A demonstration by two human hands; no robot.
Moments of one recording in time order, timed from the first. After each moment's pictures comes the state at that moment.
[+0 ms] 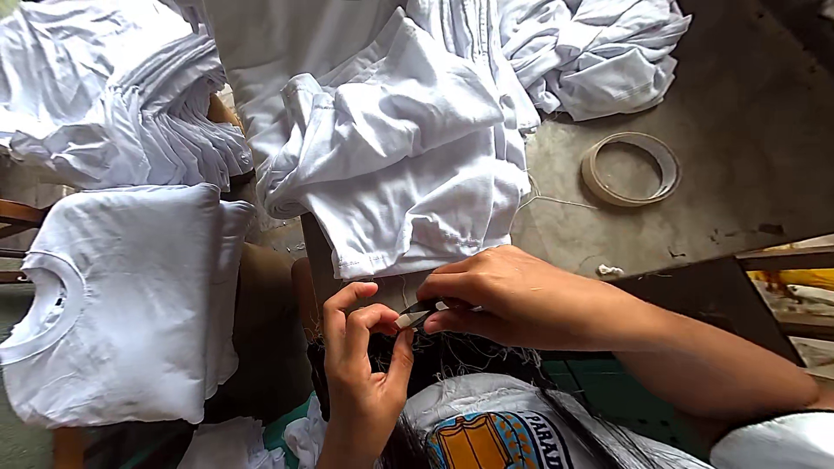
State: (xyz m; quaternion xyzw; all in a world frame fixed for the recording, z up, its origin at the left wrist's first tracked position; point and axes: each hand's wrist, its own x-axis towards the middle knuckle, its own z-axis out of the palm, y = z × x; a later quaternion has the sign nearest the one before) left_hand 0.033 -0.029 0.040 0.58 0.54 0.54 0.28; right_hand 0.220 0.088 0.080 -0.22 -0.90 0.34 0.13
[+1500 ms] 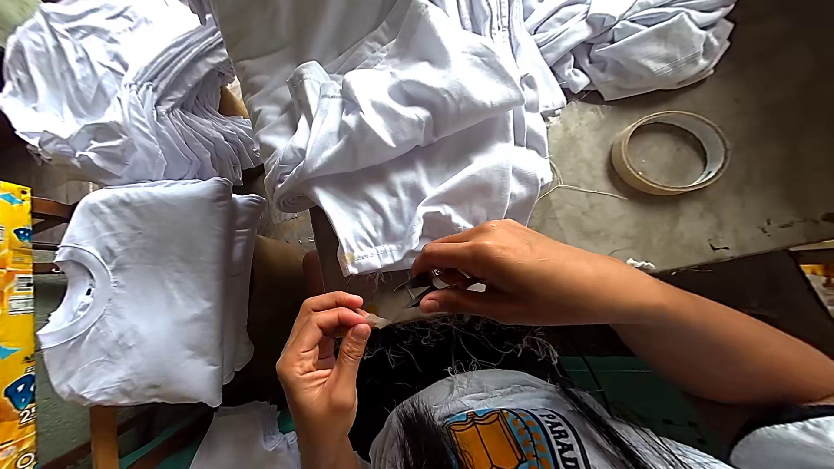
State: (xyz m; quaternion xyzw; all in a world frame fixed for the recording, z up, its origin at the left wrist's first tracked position) left_hand 0.000 -0.032 0.052 0.51 0.52 0.60 0.32; right_hand 0.210 0.105 0.074 -0.19 -0.90 0.35 0.20
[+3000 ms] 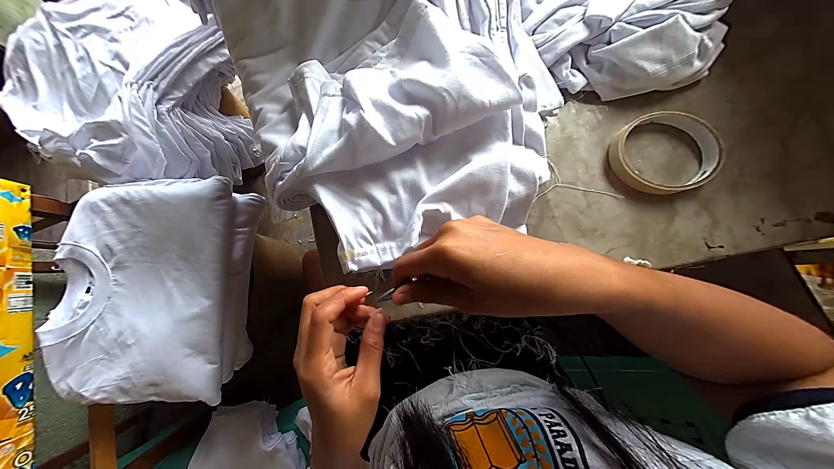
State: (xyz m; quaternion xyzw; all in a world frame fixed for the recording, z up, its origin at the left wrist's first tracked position) left_hand 0.016 -0.030 0.055 0.54 0.55 0.57 0.26; right_hand 0.188 0.109 0.086 -0.18 -0.91 0.35 0.14
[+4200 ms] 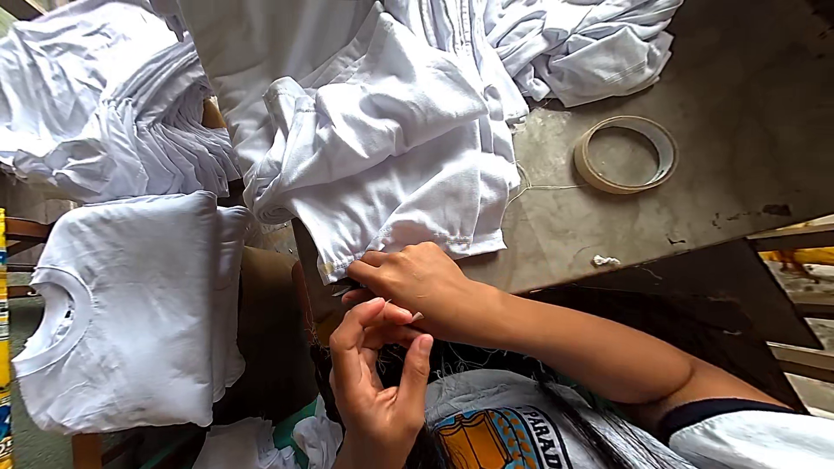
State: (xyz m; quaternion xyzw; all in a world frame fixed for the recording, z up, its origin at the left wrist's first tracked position) left_hand 0.059 -0.027 0.052 0.54 0.48 0.62 0.31; right_hand 0.156 0.079 0.056 -0.29 -0.92 0.20 0.18
